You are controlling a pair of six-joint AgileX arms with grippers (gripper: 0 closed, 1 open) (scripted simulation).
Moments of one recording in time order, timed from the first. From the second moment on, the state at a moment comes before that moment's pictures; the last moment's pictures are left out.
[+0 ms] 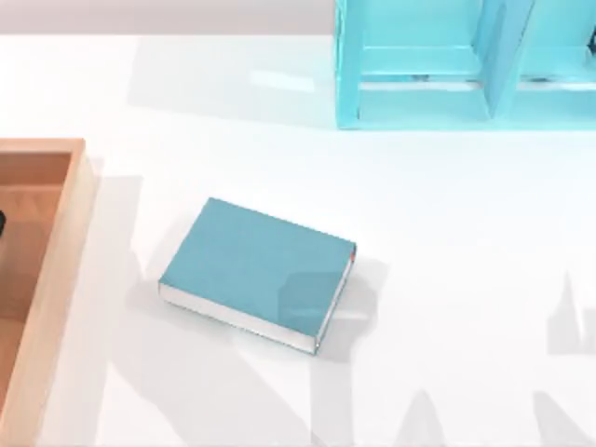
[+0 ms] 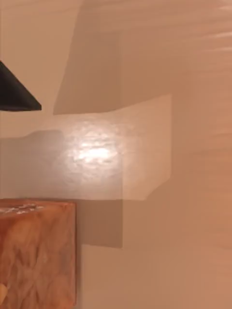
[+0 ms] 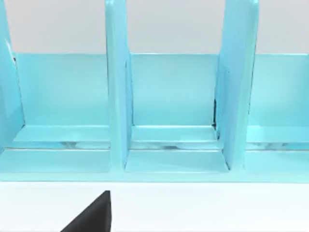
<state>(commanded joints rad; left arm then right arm) 0.27 1.97 1.26 -0.86 0.00 0.29 0.00 0.00 0.00 0.00 0.00 0.00</state>
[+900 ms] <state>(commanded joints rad) 0.27 1.97 1.26 -0.86 0.00 0.29 0.00 0.00 0.00 0.00 0.00 0.00</state>
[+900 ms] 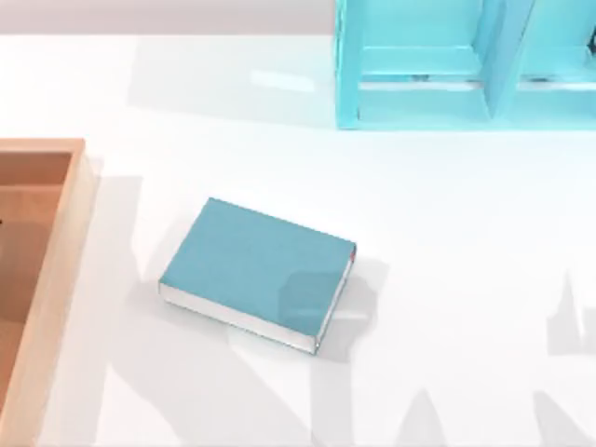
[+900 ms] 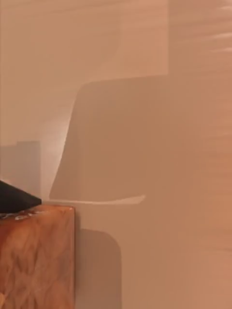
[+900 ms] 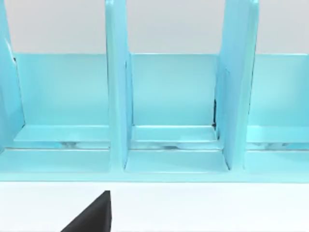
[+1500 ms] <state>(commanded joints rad) 0.27 1.97 1.27 -0.86 0.00 0.30 0.00 0.00 0.00 0.00 0.00 0.00</state>
